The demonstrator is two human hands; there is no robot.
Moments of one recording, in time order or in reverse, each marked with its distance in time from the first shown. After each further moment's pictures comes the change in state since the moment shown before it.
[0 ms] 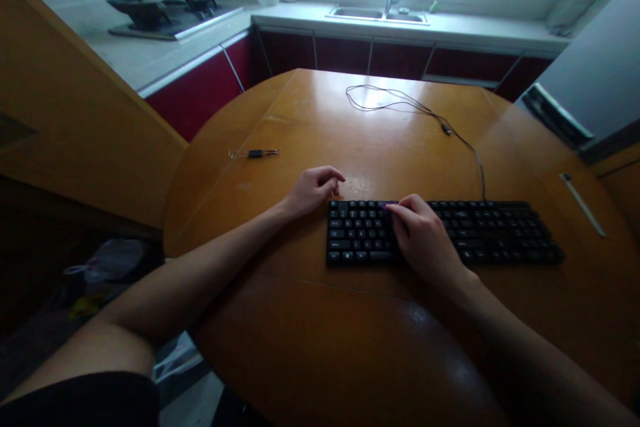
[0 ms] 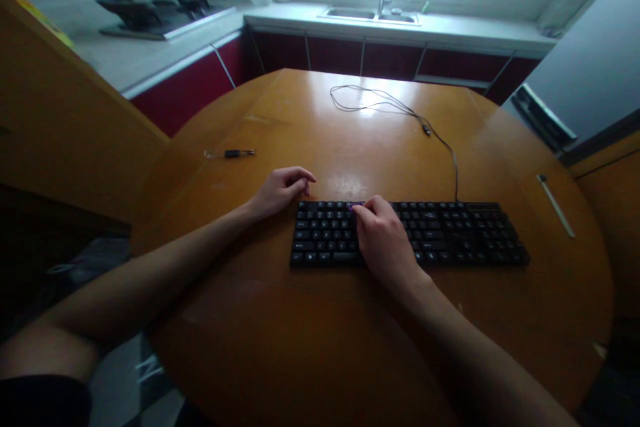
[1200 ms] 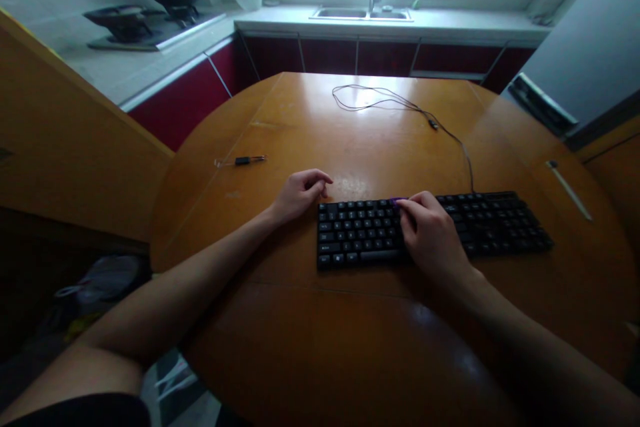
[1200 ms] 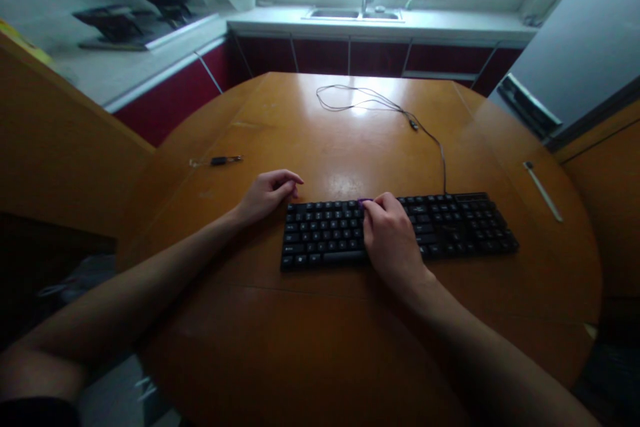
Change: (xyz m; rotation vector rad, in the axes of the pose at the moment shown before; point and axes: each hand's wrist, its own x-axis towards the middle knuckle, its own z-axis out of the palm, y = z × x) left_hand 0.000 0.005 -0.002 0.020 0.007 -0.013; right_hand -0.007 0.014 -0.011 -0.021 0.108 0.136
